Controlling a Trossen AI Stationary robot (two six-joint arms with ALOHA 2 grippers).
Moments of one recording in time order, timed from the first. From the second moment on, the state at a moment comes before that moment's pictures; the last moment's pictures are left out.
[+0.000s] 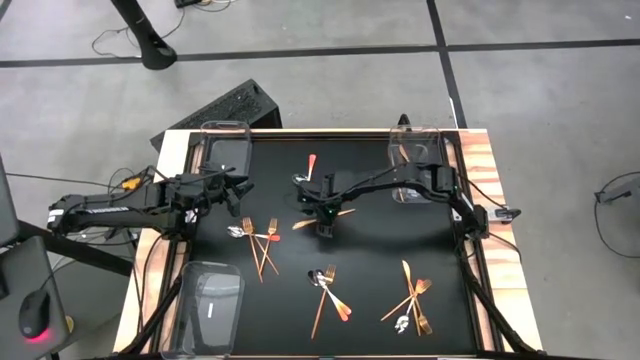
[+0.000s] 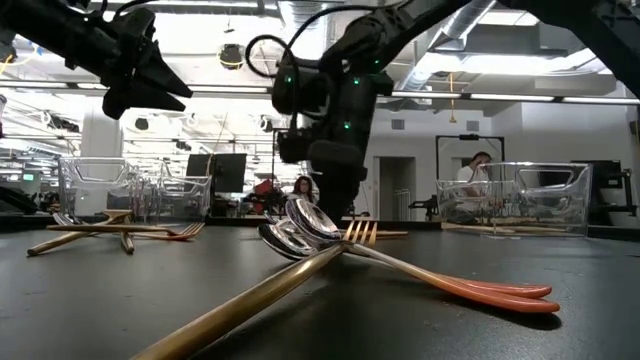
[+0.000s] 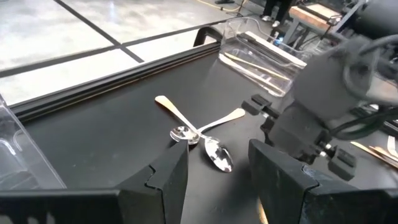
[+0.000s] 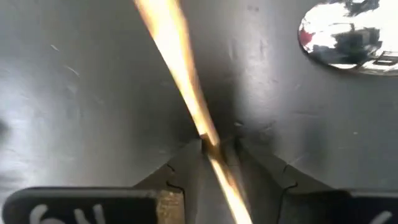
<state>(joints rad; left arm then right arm) 0.15 0.50 0.42 -0.32 -0.37 -0.48 -0.12 2.20 1.65 -0.77 -0.08 -0.01</state>
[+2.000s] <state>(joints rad) 0.15 0.52 0.42 -0.21 -0.37 -0.67 -0.29 1.78 1.92 -1.16 -0.05 0.01</state>
